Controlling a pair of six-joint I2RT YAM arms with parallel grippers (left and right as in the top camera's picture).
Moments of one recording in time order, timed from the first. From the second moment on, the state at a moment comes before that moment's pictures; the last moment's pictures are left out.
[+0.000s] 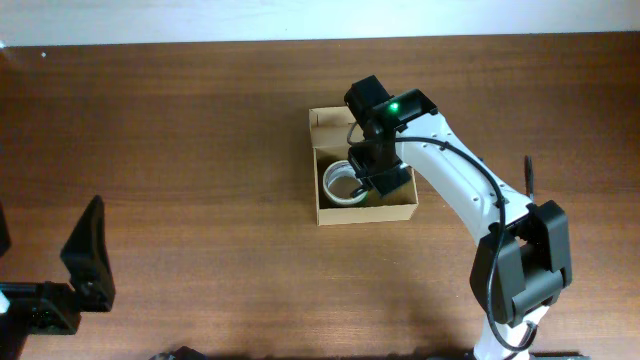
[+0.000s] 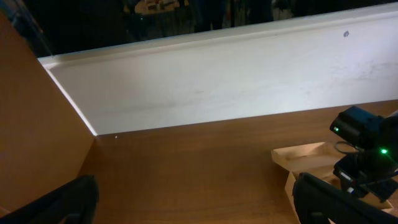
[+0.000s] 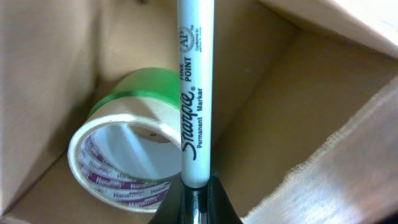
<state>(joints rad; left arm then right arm) -0.49 1.19 2.56 -1.68 -0.47 -0.03 0.47 1.96 1.69 -1.24 -0.10 1.54</state>
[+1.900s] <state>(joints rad) -0.49 1.19 2.51 -1.67 -0.47 -0.03 0.52 1.96 1.65 -1.11 -0.10 1.65</state>
